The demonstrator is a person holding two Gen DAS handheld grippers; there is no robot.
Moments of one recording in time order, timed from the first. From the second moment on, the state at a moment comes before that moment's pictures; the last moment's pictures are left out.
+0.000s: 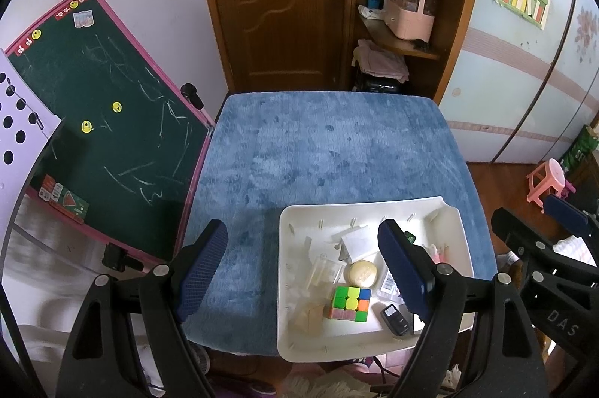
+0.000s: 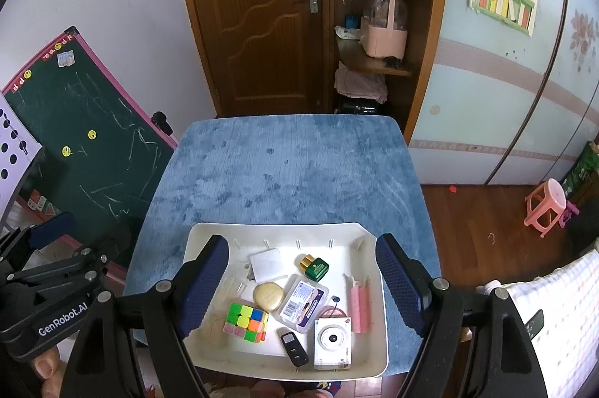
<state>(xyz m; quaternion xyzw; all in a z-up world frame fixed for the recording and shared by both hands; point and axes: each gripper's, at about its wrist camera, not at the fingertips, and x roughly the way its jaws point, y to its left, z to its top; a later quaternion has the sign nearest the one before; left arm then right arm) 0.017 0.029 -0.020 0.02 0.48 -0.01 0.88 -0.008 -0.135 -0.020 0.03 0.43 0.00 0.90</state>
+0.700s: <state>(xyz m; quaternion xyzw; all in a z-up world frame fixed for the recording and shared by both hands) 0.017 0.036 -0.020 0.02 0.48 -0.01 0.88 -0.009 -0.134 -0.023 0.03 0.43 0.01 0.90</state>
